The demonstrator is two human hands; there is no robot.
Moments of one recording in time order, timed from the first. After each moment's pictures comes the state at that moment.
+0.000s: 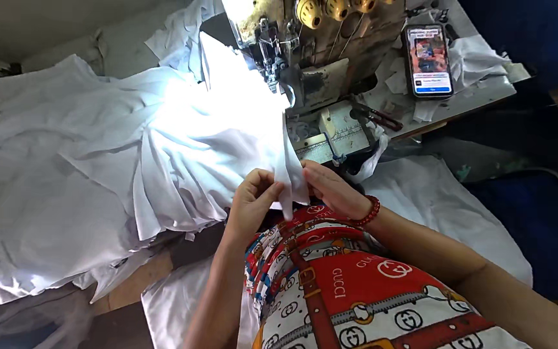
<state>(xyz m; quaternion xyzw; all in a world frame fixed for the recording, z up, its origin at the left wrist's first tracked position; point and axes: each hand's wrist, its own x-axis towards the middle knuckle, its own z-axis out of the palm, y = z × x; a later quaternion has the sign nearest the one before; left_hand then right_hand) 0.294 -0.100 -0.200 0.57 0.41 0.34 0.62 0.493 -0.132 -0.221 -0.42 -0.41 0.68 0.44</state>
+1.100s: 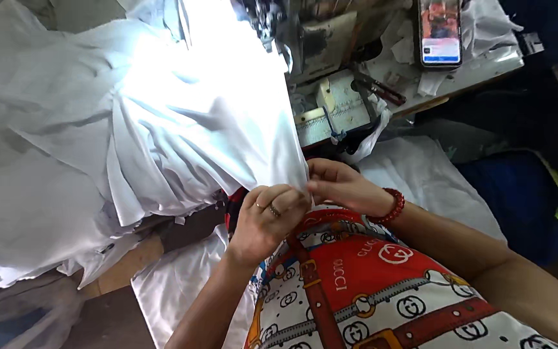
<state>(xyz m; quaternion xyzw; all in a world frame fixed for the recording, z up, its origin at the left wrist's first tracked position) 0.288 -0.146 -0.222 0.91 0.24 0.33 0.11 0.507 -0.162 -0.206 -0.37 -0.39 0.74 0.40</state>
